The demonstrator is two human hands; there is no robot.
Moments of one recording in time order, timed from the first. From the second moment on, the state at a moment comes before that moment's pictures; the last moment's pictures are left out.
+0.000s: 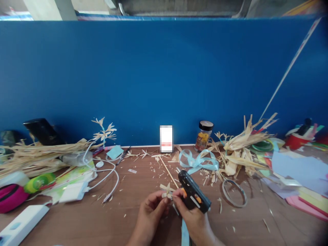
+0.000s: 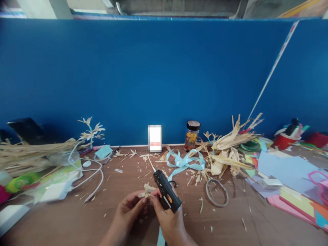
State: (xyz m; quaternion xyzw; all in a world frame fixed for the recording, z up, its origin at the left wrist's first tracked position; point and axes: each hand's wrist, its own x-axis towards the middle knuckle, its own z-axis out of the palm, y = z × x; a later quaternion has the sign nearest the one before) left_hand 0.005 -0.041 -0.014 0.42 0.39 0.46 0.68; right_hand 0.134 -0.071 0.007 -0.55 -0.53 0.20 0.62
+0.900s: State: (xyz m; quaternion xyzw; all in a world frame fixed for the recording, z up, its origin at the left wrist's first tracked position) left_hand 0.006 -0.044 -0.004 0.37 0.39 0.40 0.74; right_hand 0.137 -0.067 0.006 -0.58 -0.52 0.21 0.60
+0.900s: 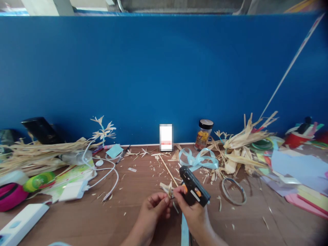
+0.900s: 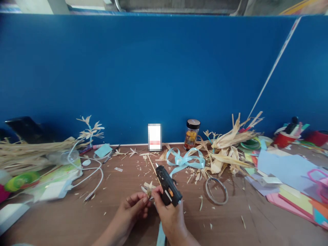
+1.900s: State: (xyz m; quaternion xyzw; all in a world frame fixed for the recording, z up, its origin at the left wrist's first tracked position) left_hand -0.012 -0.024 -0.007 0.14 0.27 0.50 0.81; right_hand 0.140 -0.079 -0.002 -0.47 -0.57 0.26 0.62
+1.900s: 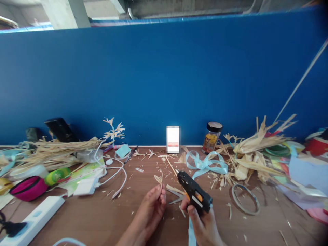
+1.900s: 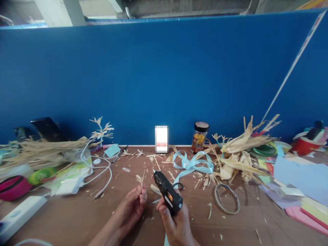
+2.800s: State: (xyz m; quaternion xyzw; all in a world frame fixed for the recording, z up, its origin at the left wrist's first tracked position) left_hand -0.011 -0.022 -0.002 0.15 0.35 0.55 0.74; right_hand 0.138 -0.076 0.004 -0.54 -0.62 0.30 0.48
